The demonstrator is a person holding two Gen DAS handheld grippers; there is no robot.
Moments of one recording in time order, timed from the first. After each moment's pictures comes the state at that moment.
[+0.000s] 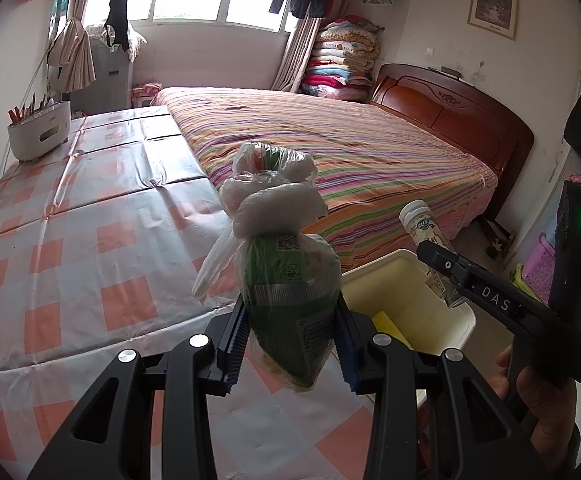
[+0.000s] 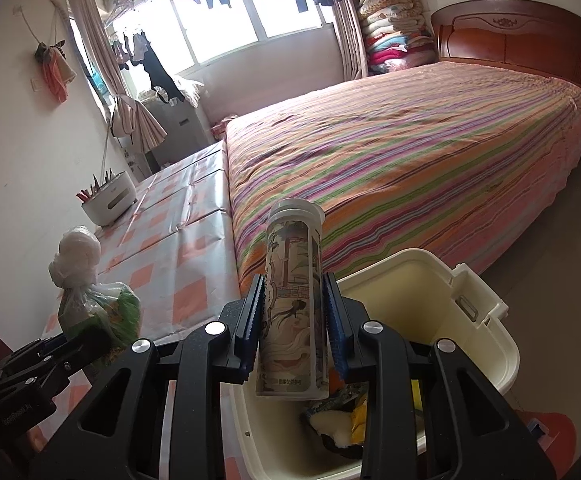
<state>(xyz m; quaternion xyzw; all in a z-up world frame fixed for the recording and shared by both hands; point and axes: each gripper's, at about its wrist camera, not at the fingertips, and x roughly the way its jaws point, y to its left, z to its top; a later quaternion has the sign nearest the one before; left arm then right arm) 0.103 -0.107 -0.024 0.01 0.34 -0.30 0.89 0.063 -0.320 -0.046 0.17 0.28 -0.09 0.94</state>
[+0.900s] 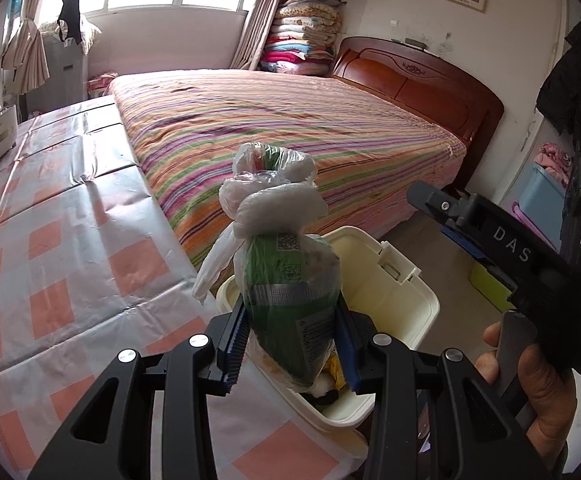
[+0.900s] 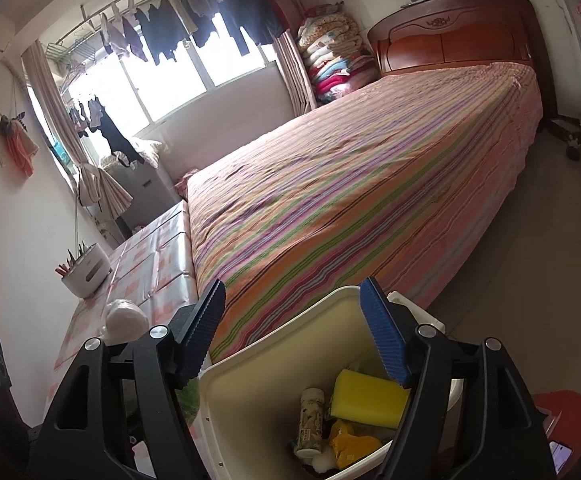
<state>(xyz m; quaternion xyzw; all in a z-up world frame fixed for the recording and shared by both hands) 0.098 -0.180 -0.036 0.03 0.37 -0.36 0.85 0.019 -0.374 -0.020 0.25 0.20 -0.18 0.93</state>
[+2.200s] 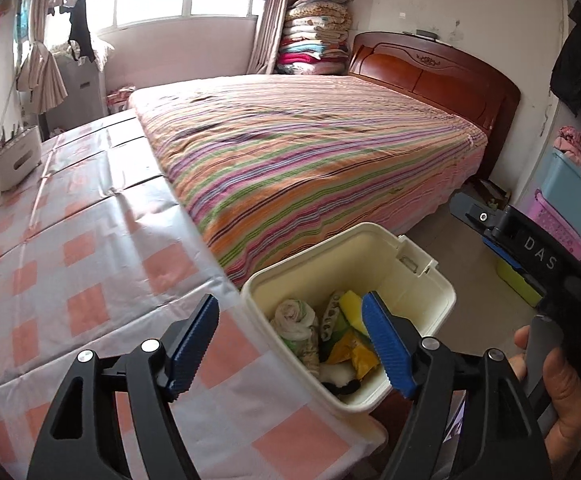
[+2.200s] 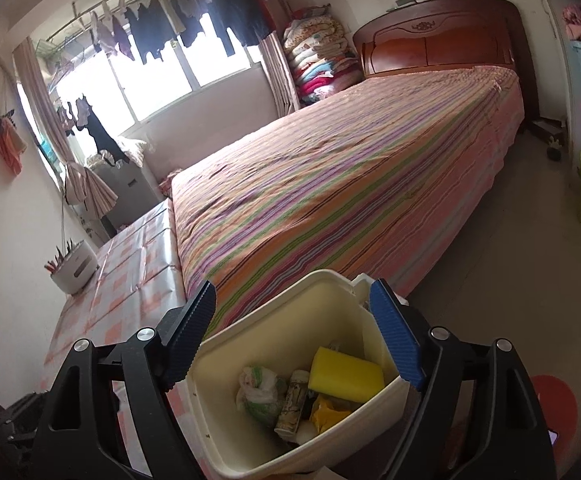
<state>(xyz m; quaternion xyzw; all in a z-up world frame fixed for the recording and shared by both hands) 0.073 -0.167 -0.019 0.07 0.36 -0.31 0.88 -0.006 -0.336 -0.027 0.23 0.22 -0.21 0.93</state>
